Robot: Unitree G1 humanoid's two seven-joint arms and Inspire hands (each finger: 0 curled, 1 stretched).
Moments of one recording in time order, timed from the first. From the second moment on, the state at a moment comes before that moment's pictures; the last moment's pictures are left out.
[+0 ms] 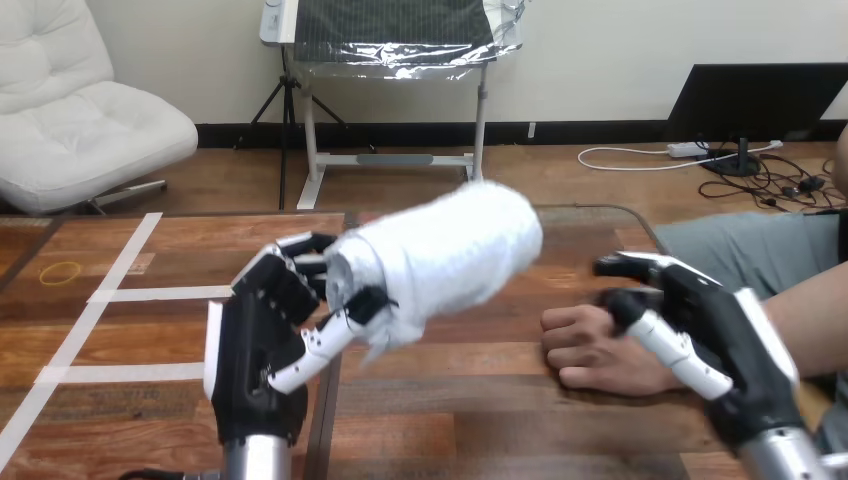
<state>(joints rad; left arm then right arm) -0.03 -0.05 -0.04 0.55 -0.27 -0.80 -0.11 0.14 -0.22 -0.19 0.03 -0.05 -0.23 0.26</state>
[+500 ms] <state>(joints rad) -0.02 -0.05 -0.03 0.54 -0.27 -0.80 -0.17 0.13 -0.44 -0.19 0.08 -0.50 -0.23 0.07</state>
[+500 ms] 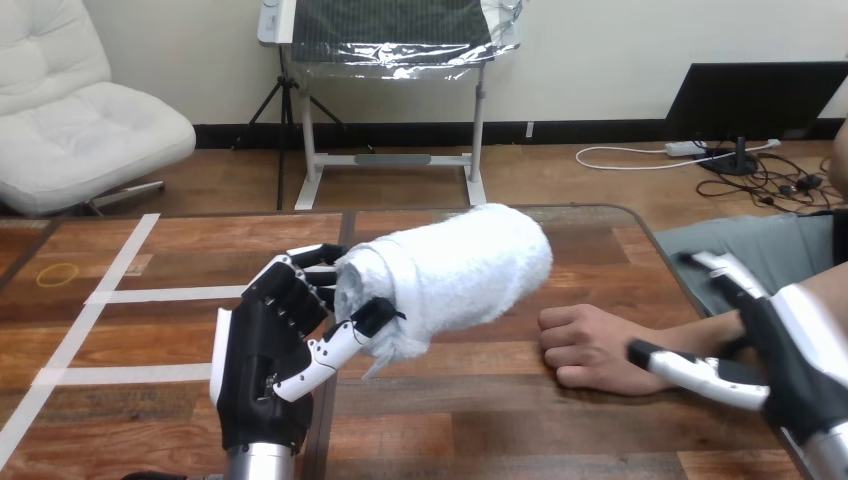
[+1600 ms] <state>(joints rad) -0.07 -0.05 -0.02 0.54 -0.27 -0.82 -0.20 -0.01 -0.63 -0.09 -0.09 -0.74 -0.03 0.21</state>
